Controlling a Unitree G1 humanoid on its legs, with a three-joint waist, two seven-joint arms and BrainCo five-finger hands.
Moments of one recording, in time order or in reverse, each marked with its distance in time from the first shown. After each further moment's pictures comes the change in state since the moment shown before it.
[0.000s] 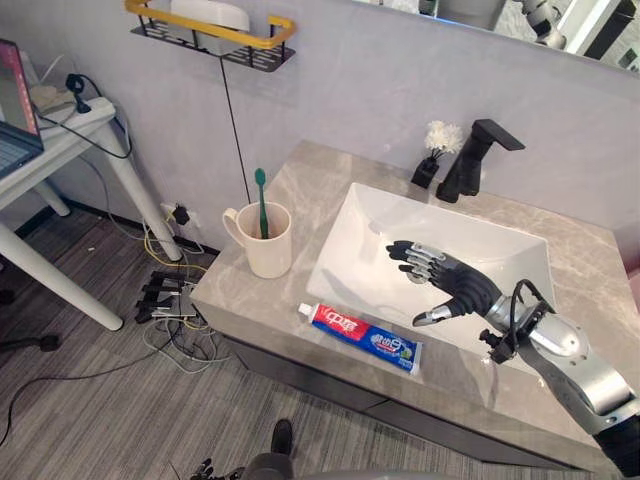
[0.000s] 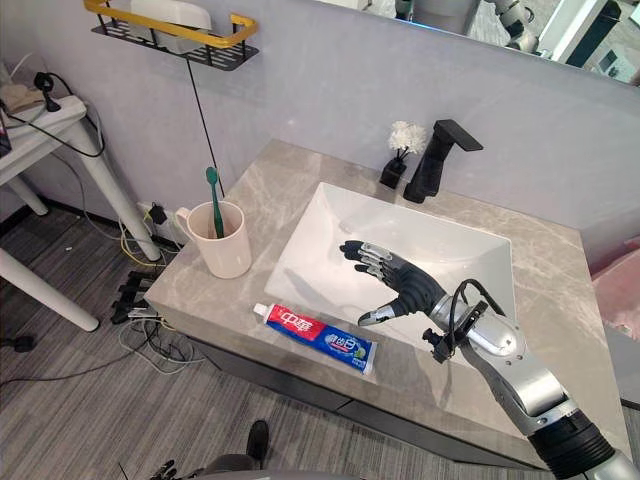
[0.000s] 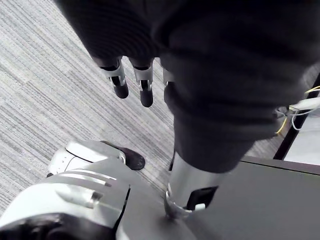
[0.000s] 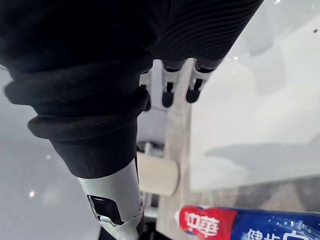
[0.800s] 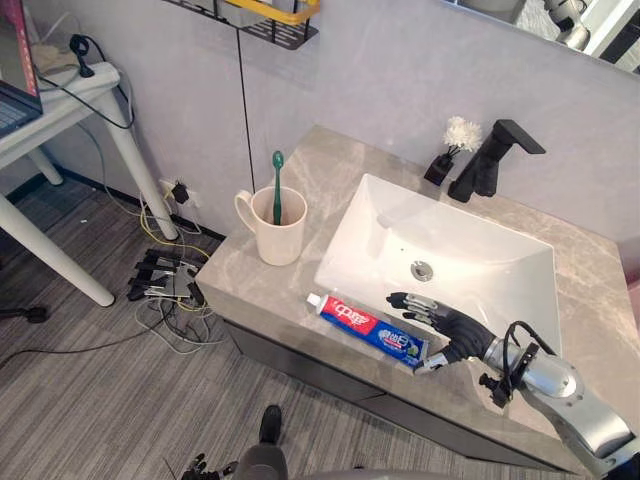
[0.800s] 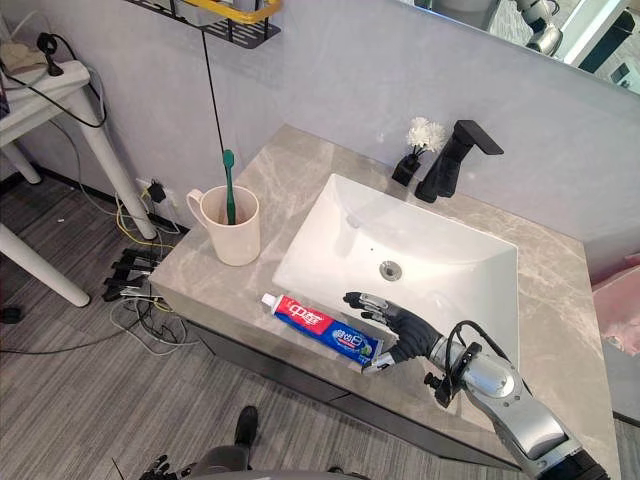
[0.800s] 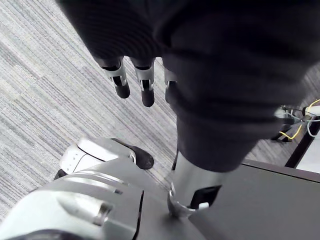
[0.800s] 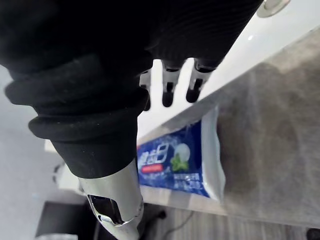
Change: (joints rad) left arm -0.013 0.030 -0.007 0.000 -0.022 -0.002 0.004; right arm 0.195 0.001 0.013 0.000 -0.184 -0.004 -0.001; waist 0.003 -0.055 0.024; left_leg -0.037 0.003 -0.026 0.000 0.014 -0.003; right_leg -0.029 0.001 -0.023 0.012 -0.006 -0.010
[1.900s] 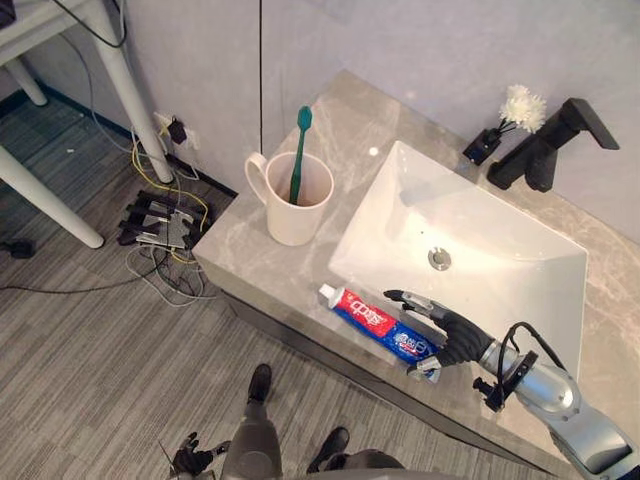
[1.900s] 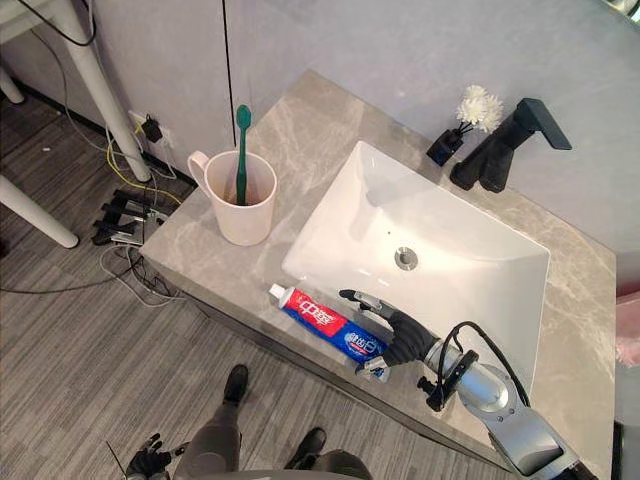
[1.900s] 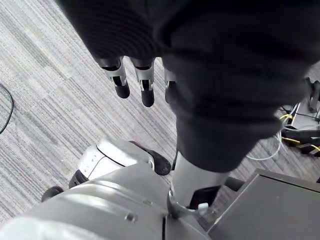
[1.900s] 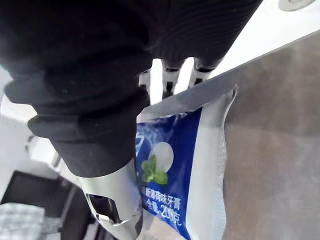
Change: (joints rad) left arm -0.044 0.035 -0.004 -0.040 -0.021 -0.007 0.024; right arm 0.044 0.039 -0.018 -0.083 -0.260 -0.081 -0.115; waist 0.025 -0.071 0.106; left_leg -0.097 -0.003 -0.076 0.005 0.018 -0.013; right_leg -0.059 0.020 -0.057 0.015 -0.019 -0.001
